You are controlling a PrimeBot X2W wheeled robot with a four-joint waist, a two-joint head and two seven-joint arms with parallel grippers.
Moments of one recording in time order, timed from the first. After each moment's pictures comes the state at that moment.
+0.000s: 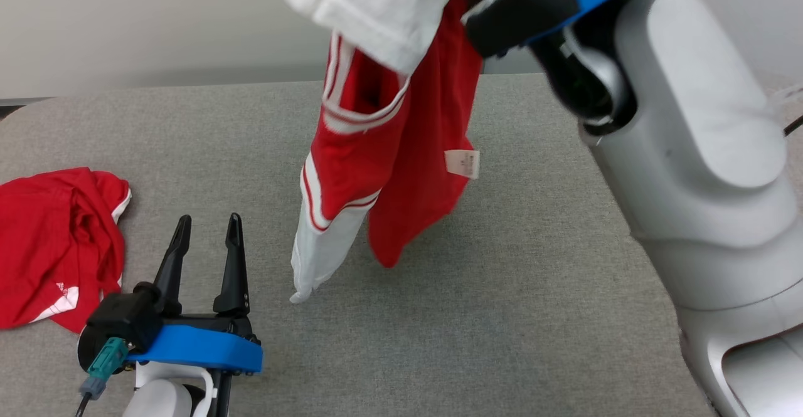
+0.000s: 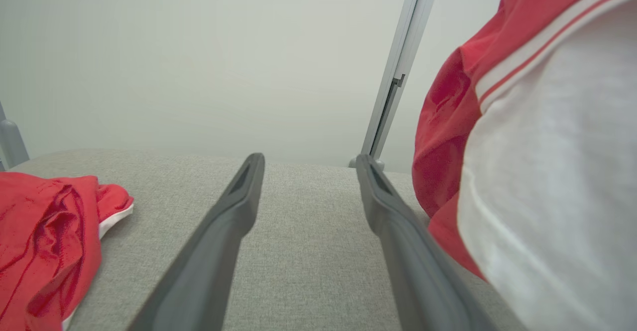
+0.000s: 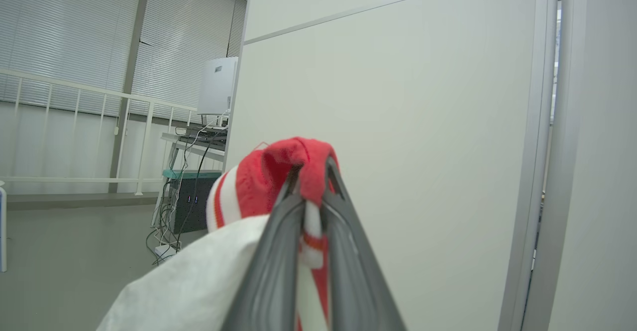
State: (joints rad) left arm -0.14 0.21 -0.20 0.20 -0.43 -0.04 -0.26; right arm -1.14 -0.05 0.44 0.32 0.43 0.13 -0.04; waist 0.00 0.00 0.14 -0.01
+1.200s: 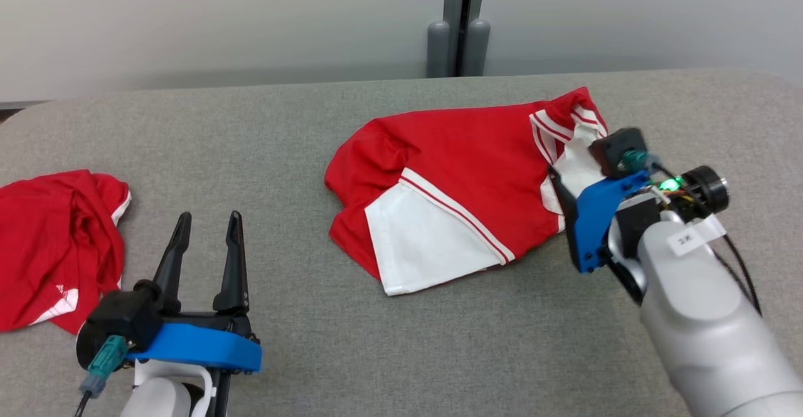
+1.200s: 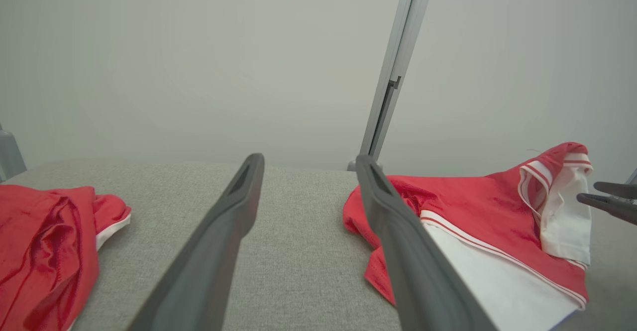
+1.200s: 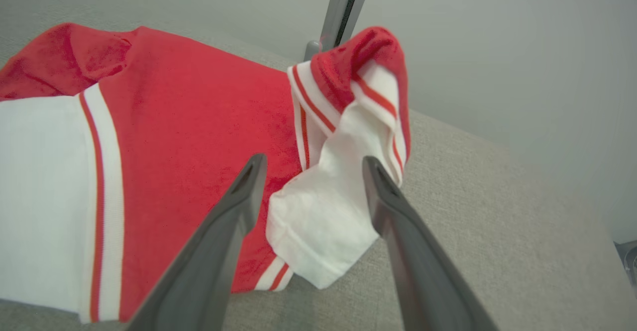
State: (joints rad) left arm -0.16 0.21 -0.21 0.21 -0.42 -0.04 -0.26; right arm -0.79 -0.15 0.23 0.95 0.01 0.13 0.04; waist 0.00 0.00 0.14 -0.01
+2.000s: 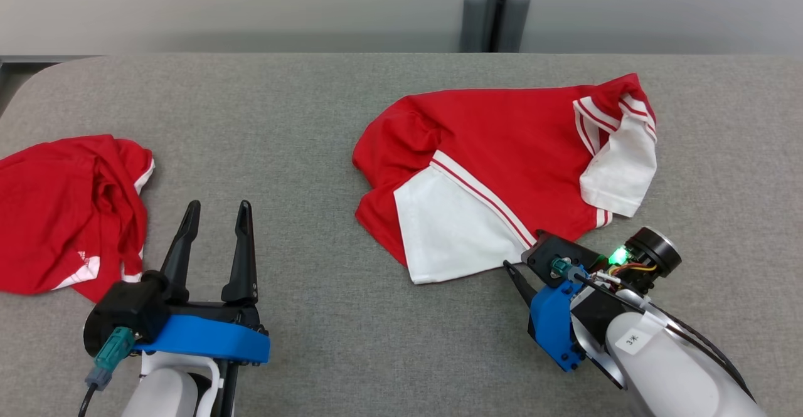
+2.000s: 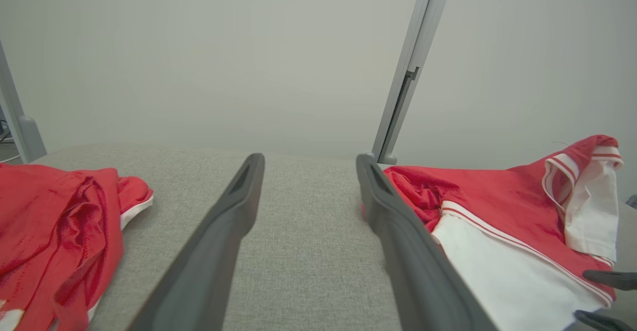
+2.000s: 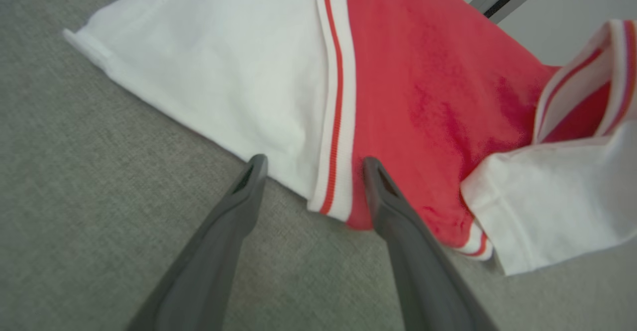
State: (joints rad) left arm -0.17 0.21 -0.23 0.18 -0.42 -0.04 -0.26; right arm -0.48 -0.23 0.50 0.50 -0.07 0.13 0.18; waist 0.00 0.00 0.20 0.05
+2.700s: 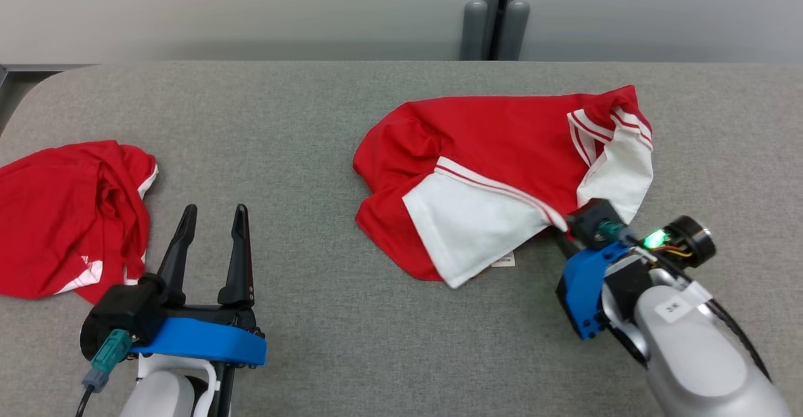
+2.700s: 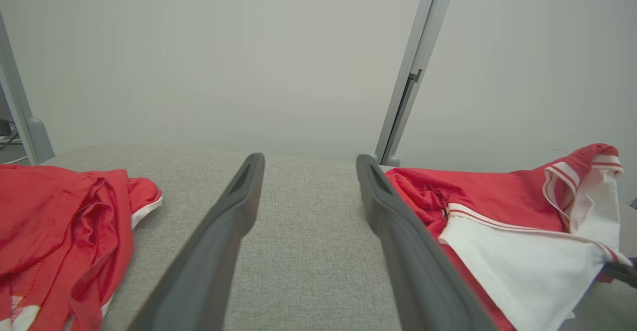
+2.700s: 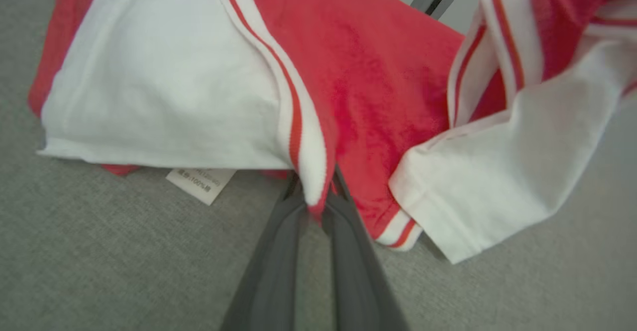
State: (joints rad) left arm -0.17 0.22 -0.23 0.19 -0.42 -0.04 -0.26; right arm -0.52 -0.21 0.38 0.62 0.00 0.13 0.14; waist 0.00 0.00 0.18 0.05
